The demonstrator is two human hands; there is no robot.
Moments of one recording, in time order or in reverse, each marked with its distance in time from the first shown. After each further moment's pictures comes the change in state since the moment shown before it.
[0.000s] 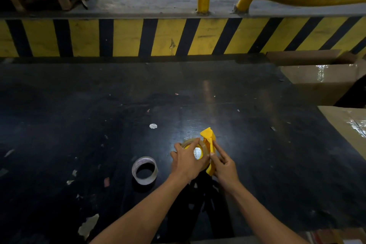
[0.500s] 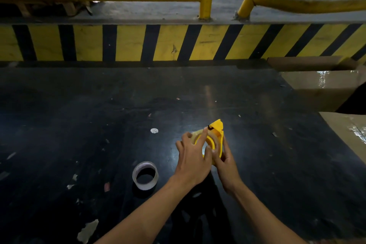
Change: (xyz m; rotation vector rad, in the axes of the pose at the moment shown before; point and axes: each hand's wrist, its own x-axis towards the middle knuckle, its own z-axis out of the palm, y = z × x) left_hand -0.015 0.029 -0.017 0.003 0.189 0.306; right_hand 0.001 -0.039 0.007 0.039 -0.117 -0.188
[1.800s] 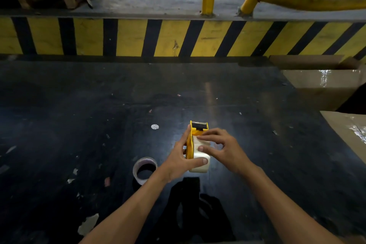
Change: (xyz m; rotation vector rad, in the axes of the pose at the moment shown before) left_hand 0.008 -0.069 -0.009 -0.695 -0.288 -0.087; right_hand 0.018 -0.061 -0.008 -0.616 -0.283 -0.226
